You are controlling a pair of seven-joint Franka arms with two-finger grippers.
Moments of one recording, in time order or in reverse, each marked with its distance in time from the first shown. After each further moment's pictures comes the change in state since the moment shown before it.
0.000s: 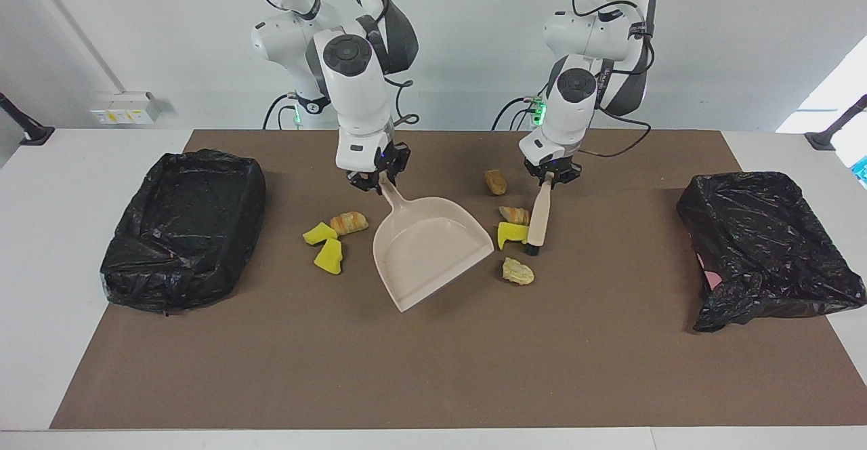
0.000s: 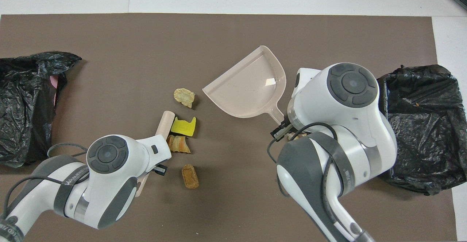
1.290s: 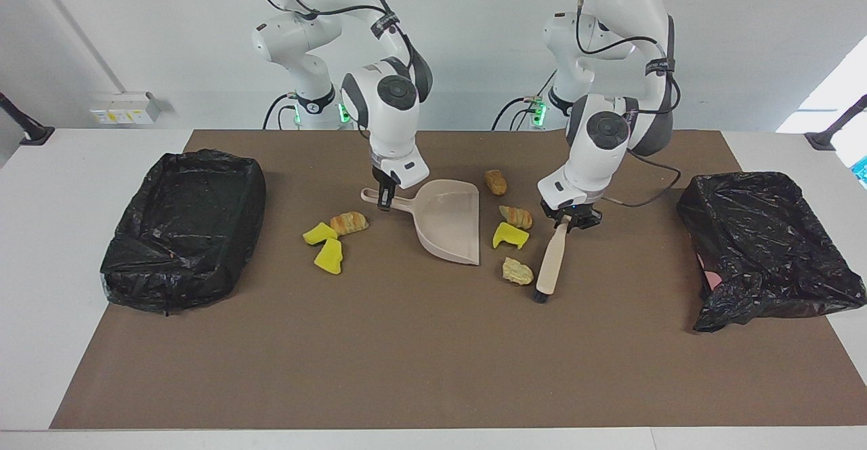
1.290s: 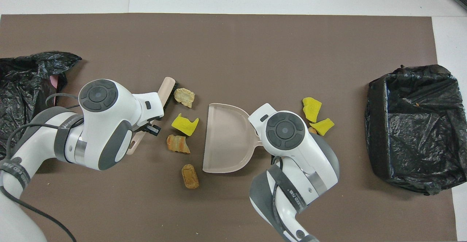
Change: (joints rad) left arm 0.084 0.279 0.019 0.315 0.022 -0.030 0.241; right arm 0.119 0.065 0.010 -0.207 -0.159 0.223 -0.522
